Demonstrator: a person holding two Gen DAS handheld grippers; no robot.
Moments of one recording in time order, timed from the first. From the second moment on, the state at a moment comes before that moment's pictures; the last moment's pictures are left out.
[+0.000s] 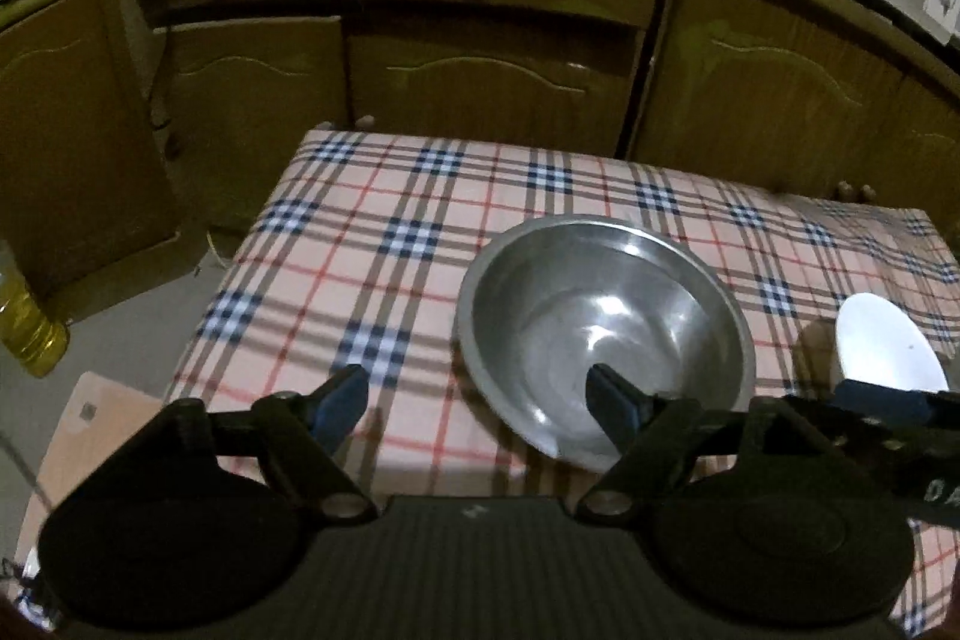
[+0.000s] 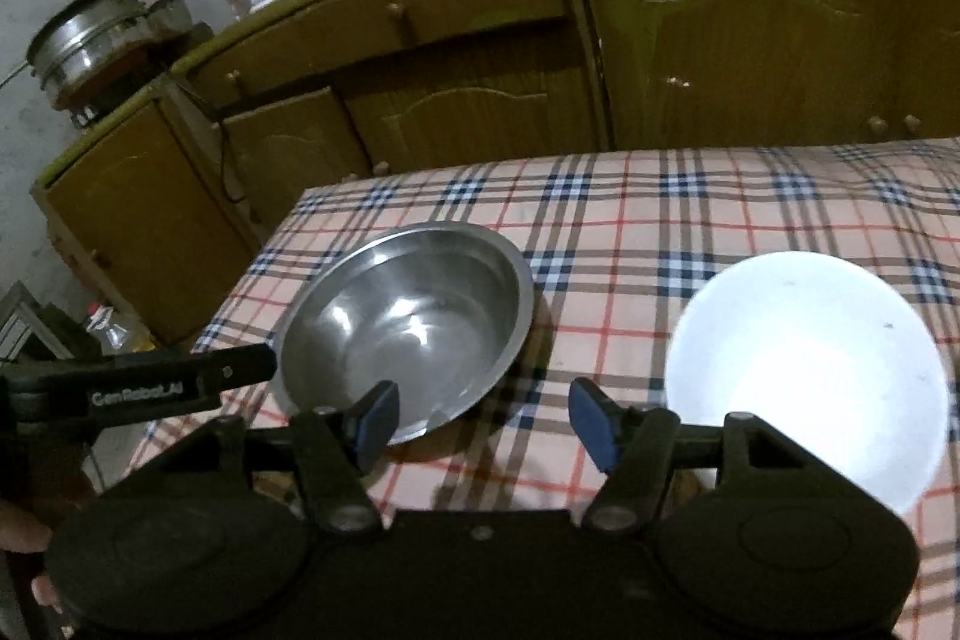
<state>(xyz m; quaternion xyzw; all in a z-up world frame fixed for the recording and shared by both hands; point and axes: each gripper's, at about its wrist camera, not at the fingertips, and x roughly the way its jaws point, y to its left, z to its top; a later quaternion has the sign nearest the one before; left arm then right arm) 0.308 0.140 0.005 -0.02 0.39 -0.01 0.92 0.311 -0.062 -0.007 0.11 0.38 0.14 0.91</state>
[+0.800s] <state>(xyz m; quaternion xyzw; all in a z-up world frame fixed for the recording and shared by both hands) 0.351 0.127 -0.041 0.02 0.41 -0.03 0.91 0.357 -0.041 -0.046 0.11 0.39 0.15 0.90</state>
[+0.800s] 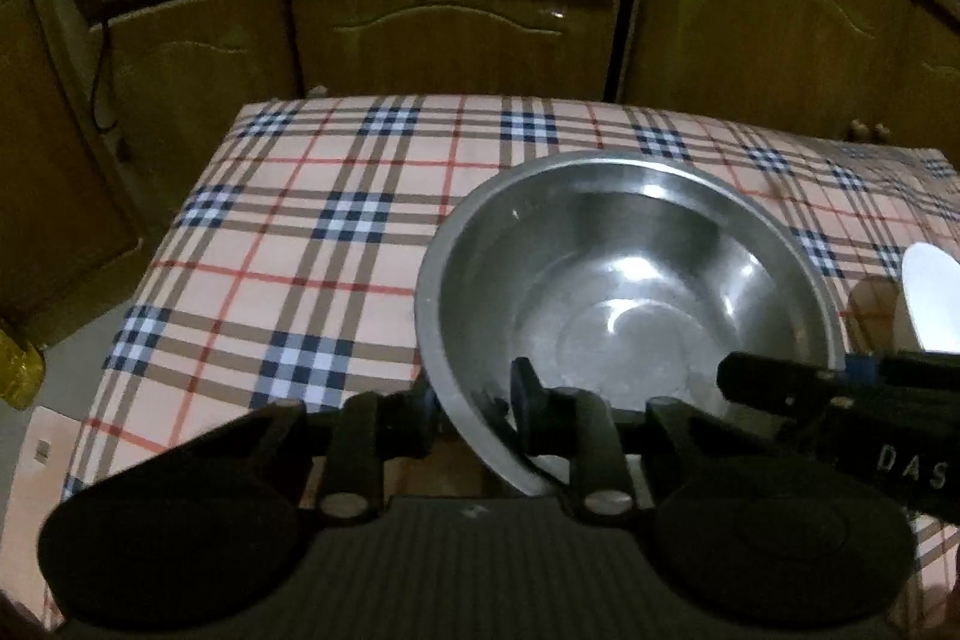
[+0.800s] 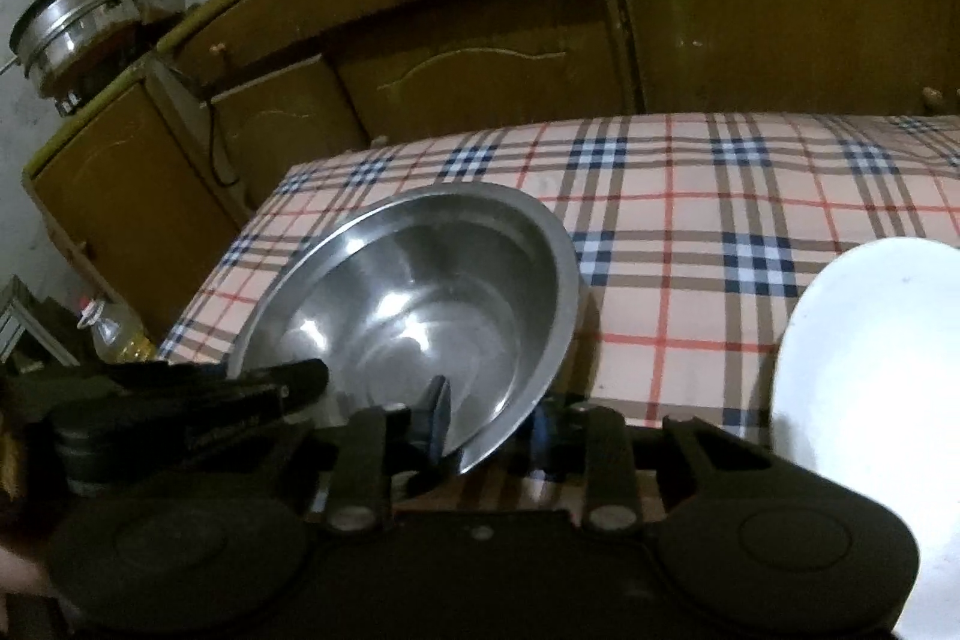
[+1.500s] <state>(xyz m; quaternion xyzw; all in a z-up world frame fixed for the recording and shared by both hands) 0.185 0.027 0.045 0.03 0.34 -0.07 0.94 0.182 -0.142 0.035 0.11 0.34 0.12 0.93</state>
